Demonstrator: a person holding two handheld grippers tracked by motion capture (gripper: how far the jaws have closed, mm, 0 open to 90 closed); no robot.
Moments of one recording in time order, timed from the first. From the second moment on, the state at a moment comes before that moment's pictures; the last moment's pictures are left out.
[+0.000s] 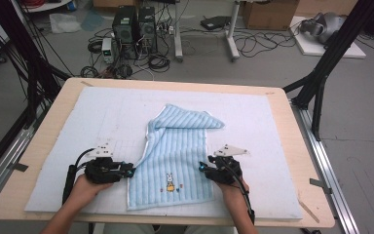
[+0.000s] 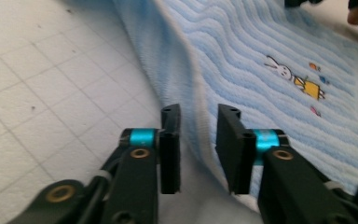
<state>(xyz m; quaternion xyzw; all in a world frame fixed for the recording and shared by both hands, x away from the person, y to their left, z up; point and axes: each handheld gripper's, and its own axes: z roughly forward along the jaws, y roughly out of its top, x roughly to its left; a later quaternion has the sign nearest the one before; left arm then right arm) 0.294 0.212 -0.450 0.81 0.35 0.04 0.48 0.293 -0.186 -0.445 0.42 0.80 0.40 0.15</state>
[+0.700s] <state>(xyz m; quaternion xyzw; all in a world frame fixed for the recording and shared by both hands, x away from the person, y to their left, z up) 0.304 0.222 -0.444 0.76 0.39 0.09 0.51 0.262 -0.229 -0.435 0.38 0.82 0.42 0.07</state>
